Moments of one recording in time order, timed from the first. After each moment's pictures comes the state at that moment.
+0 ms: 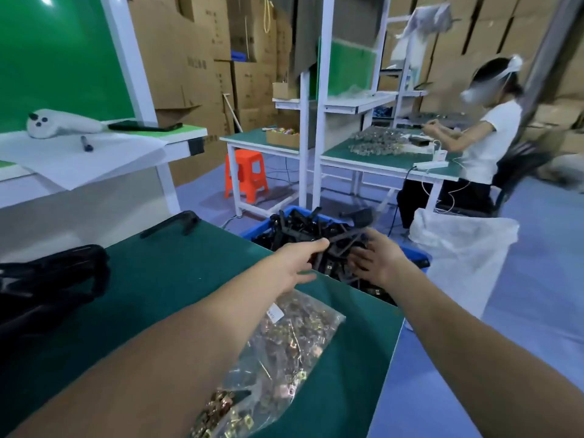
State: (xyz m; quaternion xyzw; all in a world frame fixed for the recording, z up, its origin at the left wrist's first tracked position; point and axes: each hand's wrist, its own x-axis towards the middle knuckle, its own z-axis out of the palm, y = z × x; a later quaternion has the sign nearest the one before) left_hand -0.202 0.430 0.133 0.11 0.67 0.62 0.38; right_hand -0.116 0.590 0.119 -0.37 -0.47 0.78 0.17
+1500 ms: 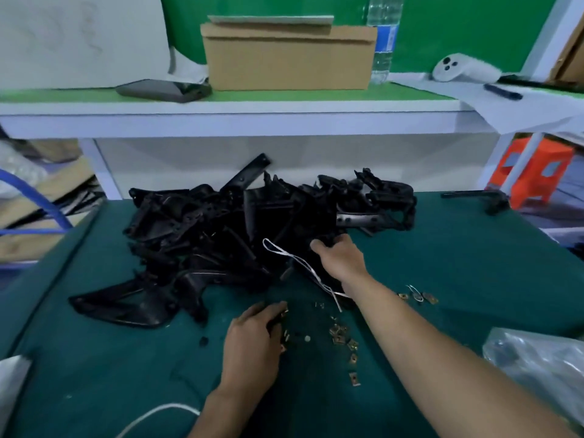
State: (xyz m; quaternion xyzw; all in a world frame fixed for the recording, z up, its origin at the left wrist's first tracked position) left_hand -0.071 -0.086 -0.012 -0.15 0.93 0.30 -0.16; right_hand -0.255 0.039 0.042 -0.01 -0.86 0.49 -0.13
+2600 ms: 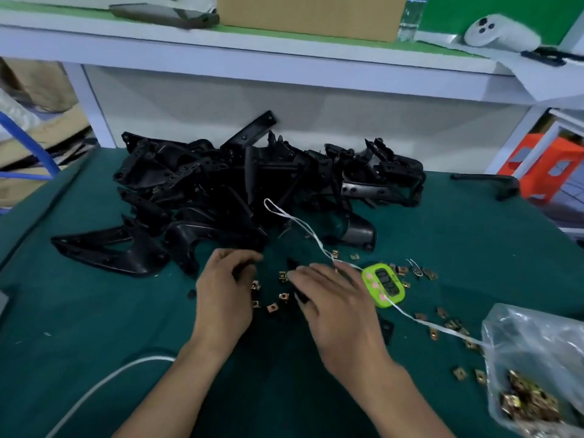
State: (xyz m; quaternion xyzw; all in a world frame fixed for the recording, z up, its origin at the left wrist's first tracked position) left_hand -0.061 -0.095 0.002 -0.21 0.84 0.43 -0.27; right_hand -0.097 0.081 0.030 0.40 -0.88 0.21 0.15
